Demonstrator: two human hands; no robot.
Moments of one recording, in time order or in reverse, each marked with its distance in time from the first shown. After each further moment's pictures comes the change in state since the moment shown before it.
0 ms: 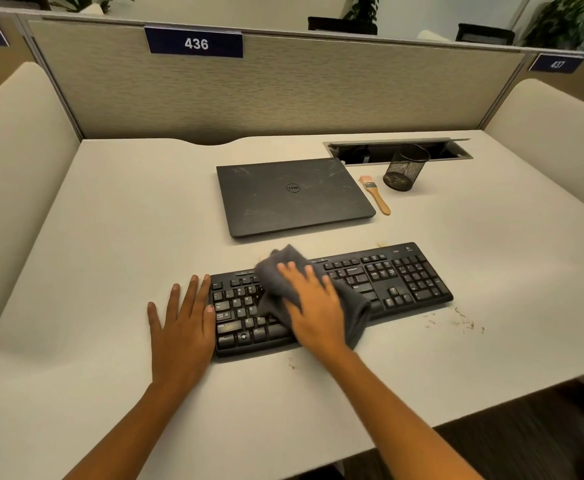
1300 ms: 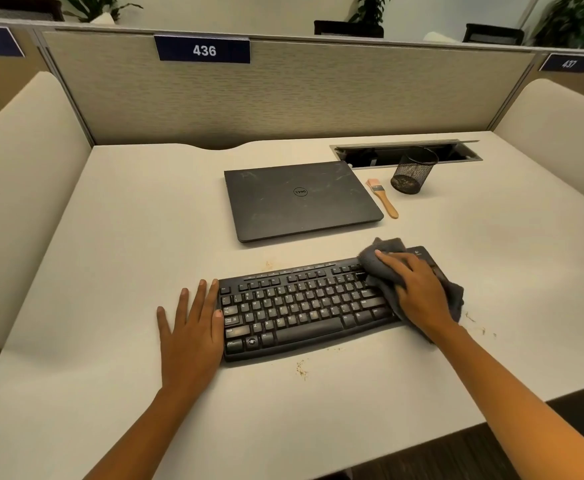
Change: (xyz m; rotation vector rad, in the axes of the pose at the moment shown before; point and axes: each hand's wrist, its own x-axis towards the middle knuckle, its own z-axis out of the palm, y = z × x) left_hand 0.000 0.001 -0.001 0.008 -0.008 -0.004; right_hand 0.022 0.164 -0.072 -0.195 0.186 -0.057
